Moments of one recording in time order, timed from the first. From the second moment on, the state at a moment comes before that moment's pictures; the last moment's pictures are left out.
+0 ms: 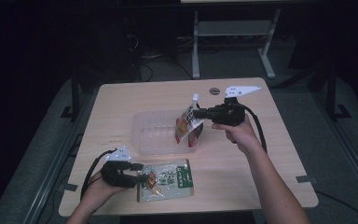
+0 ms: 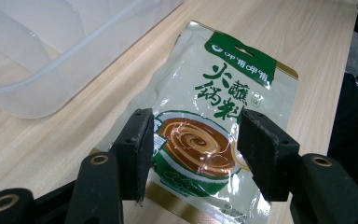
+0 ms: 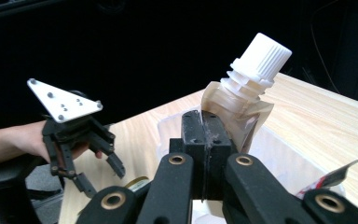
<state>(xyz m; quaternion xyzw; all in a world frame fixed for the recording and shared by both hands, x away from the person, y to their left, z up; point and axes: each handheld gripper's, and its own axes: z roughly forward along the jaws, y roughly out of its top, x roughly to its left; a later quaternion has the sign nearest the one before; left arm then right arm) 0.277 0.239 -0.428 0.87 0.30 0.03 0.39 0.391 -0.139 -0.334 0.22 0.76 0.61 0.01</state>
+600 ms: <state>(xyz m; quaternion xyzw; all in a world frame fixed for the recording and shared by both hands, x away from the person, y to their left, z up) 0.277 0.241 -0.428 0.87 0.30 0.03 0.40 0.400 -0.146 -0.343 0.24 0.77 0.59 0.02</state>
